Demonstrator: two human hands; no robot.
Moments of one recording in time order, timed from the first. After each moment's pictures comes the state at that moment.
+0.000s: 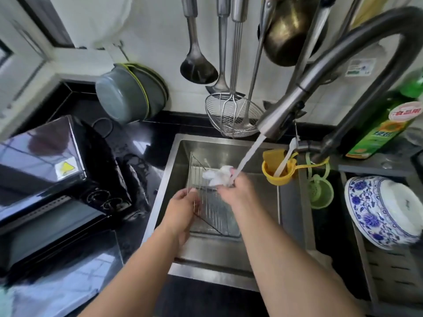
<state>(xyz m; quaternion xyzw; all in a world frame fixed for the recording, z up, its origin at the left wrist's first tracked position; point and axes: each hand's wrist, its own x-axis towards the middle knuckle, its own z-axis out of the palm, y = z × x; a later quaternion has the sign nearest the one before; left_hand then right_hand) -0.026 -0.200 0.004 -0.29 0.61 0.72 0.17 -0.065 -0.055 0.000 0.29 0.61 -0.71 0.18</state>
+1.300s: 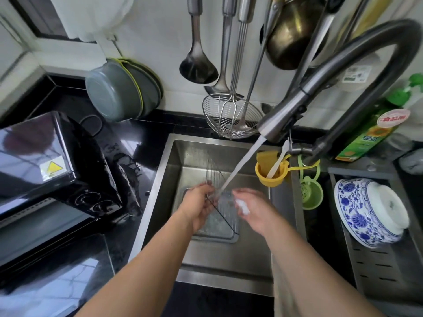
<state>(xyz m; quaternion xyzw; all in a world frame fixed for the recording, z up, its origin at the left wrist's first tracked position) -0.062 -0.172 -0.031 -0.29 0.50 0.77 0.27 -0.039 -0.011 -0.028 0.34 0.56 -0.73 0.22</state>
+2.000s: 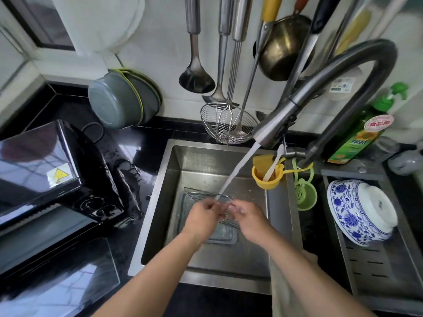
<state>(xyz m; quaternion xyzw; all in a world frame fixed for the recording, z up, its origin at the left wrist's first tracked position) -0.023 -0.168 -0.012 -0.14 0.74 0.60 0.27 -0.003 -0.012 -0.009 0.09 0.84 -0.50 0.19</state>
